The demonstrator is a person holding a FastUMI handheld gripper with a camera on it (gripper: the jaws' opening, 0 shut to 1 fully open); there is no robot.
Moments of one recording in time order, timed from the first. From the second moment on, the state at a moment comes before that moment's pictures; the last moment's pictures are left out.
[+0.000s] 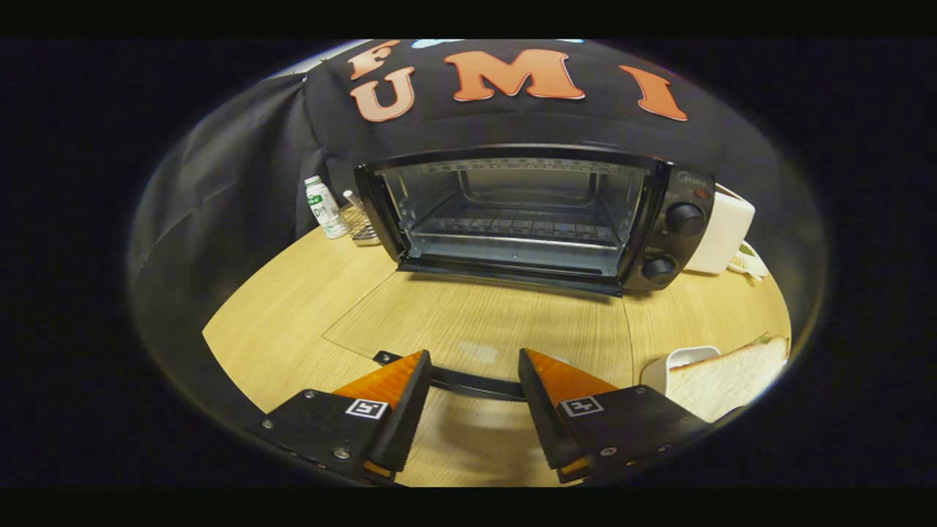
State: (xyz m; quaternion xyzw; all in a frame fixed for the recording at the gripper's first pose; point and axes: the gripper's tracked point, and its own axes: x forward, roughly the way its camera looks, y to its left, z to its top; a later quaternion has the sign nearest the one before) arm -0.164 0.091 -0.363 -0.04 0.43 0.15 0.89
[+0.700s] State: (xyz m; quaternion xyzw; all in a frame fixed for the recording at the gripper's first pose) arm -0.153 0.049 -0.291 -0.04 0.40 0.14 0.91
